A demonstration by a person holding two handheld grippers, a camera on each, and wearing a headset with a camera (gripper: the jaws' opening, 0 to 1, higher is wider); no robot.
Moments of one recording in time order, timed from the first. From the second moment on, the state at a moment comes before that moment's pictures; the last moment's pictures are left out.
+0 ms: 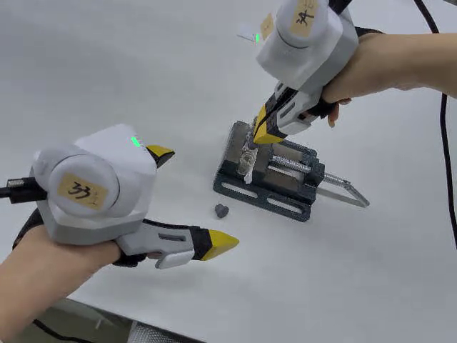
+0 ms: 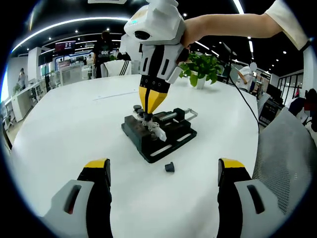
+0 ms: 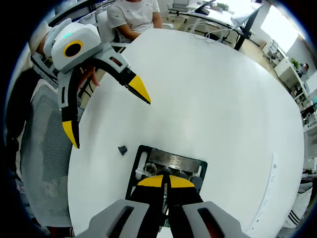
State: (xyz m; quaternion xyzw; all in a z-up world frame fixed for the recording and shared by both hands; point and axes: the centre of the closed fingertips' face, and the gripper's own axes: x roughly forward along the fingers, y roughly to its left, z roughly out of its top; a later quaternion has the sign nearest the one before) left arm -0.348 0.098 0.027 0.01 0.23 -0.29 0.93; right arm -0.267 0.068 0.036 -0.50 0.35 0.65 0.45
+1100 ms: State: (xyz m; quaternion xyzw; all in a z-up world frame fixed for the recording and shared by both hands) left arm -0.338 0.092 0.018 0.00 0.25 -0.30 0.92; right arm -0.264 0.069 0.028 -0.51 0.38 0.65 0.41
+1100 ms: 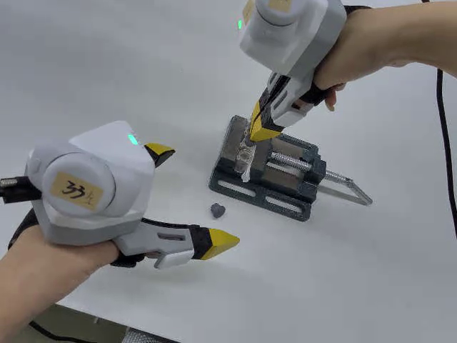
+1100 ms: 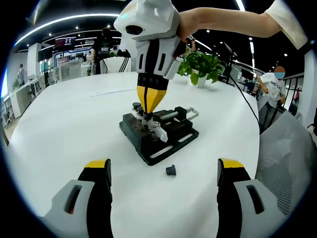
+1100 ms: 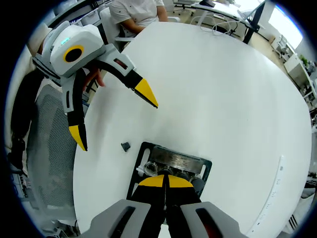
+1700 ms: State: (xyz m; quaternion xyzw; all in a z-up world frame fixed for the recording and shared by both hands) left arm -0.331 0.090 0.014 -0.02 0.25 -0.29 0.92; right arm -0.268 0.070 0.028 -0.53 0.38 0.64 0.41
